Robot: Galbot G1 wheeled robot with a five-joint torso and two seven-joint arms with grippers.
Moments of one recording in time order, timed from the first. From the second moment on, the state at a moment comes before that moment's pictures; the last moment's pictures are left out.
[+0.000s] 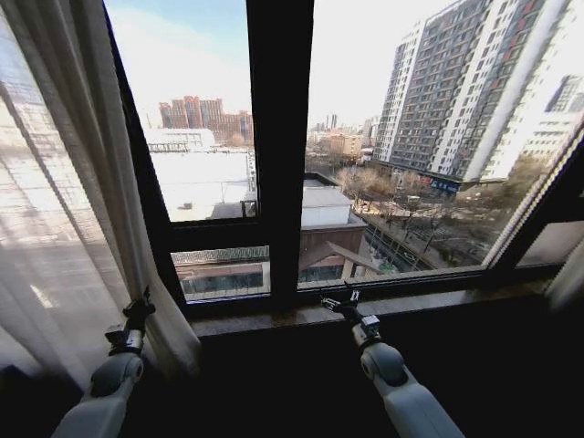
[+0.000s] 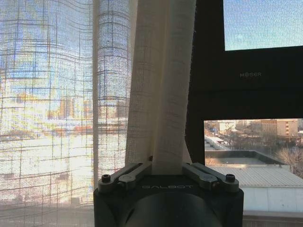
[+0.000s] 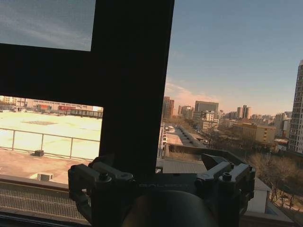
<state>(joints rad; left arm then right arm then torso) 1.14 -1.06 -0.65 -1.52 -0.47 -0.13 -0.12 -1.08 1.17 0.31 1.67 0.27 0.03 0.02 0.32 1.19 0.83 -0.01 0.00</state>
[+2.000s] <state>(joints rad) 1.14 -1.05 -0.66 -1.52 -0.47 -0.15 -0.13 -1.08 1.17 0.31 1.67 0.27 0.03 0.02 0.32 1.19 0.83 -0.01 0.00</state>
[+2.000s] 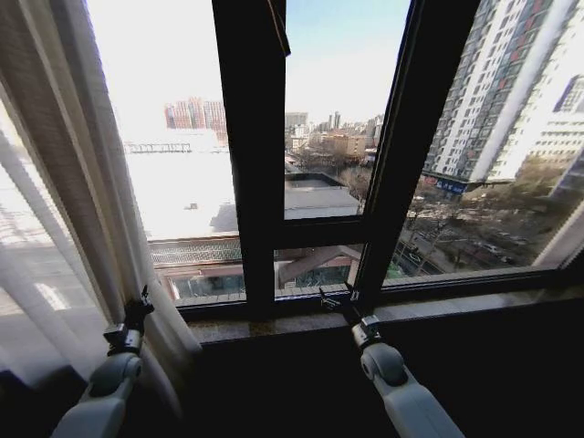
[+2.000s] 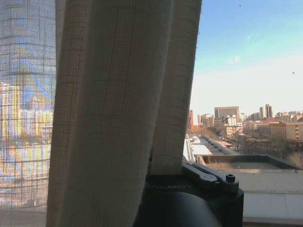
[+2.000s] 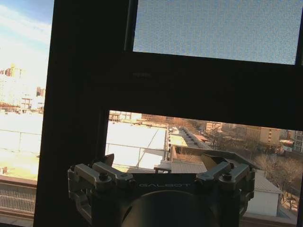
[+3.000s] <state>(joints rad) 1.13 -1.05 -0.65 -1.52 -0.46 -0.14 -0.14 -1.08 1.17 0.31 1.67 0.27 0.03 0.02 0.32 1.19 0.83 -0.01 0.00</state>
